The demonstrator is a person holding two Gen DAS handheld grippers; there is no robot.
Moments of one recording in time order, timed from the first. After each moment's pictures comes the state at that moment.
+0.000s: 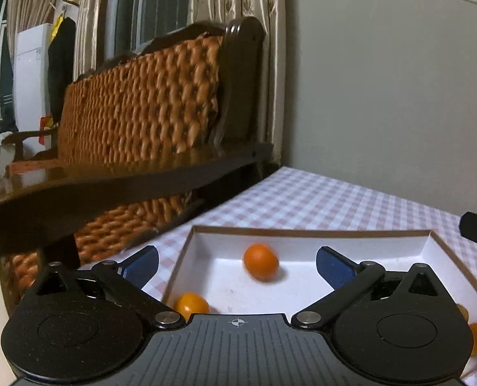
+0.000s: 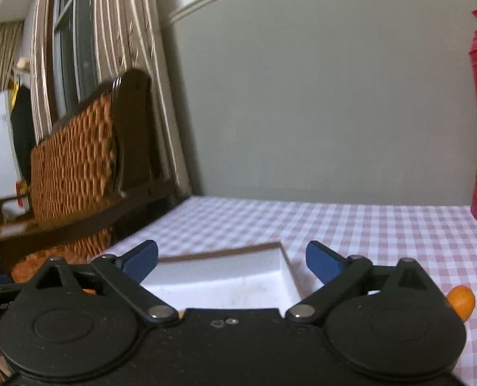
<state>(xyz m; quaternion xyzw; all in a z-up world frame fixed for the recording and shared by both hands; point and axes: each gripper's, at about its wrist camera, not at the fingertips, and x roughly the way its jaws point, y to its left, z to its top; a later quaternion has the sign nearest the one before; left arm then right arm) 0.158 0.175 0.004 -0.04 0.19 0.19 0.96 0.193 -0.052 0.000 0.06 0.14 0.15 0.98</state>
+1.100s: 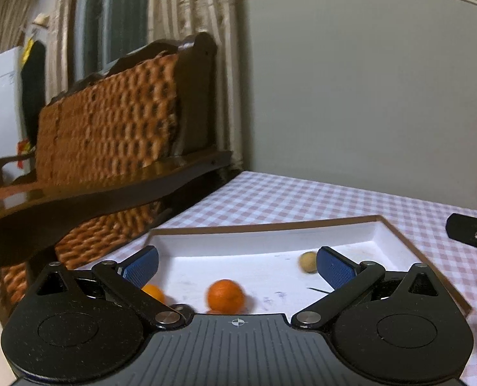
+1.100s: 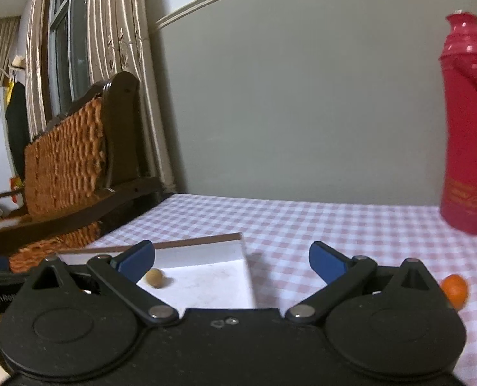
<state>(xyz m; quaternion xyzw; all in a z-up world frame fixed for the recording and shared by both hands) 0.132 0.118 0.018 0.01 0.19 0.13 0.97 0.168 -0.096 0.007 0.04 0.15 0.13 0.98</state>
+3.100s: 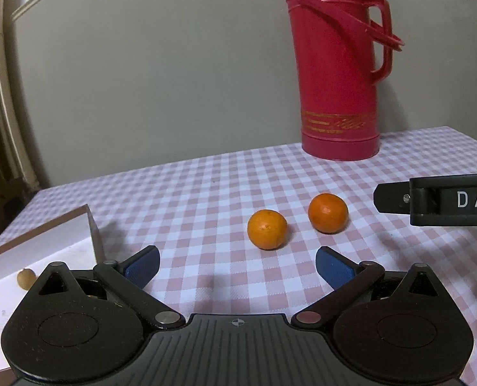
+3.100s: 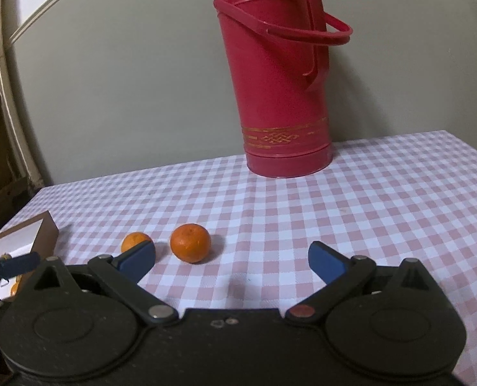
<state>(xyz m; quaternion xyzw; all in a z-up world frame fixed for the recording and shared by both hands) 0.156 -0.129 -0.020 0.12 0.23 -0.13 0.96 0.138 -0.305 -0.024 0.11 0.23 -0.05 0.97</state>
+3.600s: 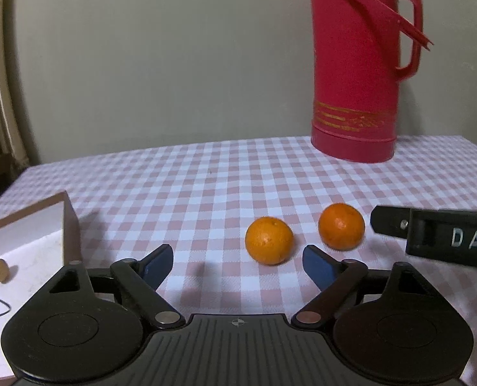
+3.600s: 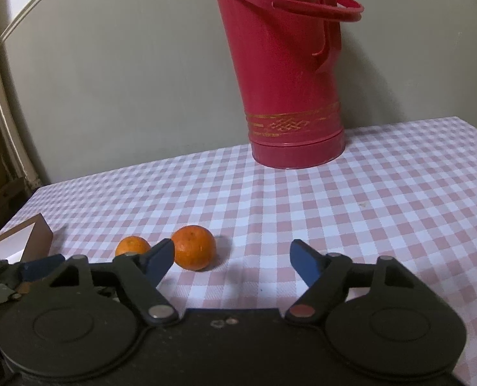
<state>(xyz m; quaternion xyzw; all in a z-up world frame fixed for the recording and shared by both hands) 0.196 -0.139 -0.029 0.08 0.26 -0.12 0.95 0.171 -0.299 -0.033 0.13 0.25 -0.04 0.96</state>
